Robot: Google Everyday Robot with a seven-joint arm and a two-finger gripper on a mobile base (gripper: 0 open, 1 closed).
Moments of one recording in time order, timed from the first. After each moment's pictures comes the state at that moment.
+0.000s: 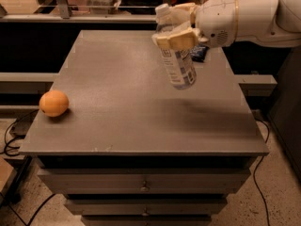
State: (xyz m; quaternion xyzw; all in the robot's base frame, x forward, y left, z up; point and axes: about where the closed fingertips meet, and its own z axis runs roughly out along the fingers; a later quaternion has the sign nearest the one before) arm 0.571 -0.023 1.028 -0.58 0.52 0.30 0.55
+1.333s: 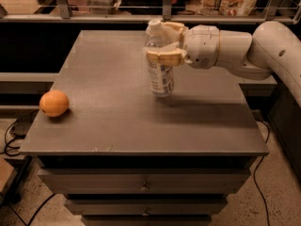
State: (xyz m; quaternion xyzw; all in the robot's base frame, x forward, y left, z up) arm 0.579 -0.003 0.994 -0.55 0.43 0.35 0.62
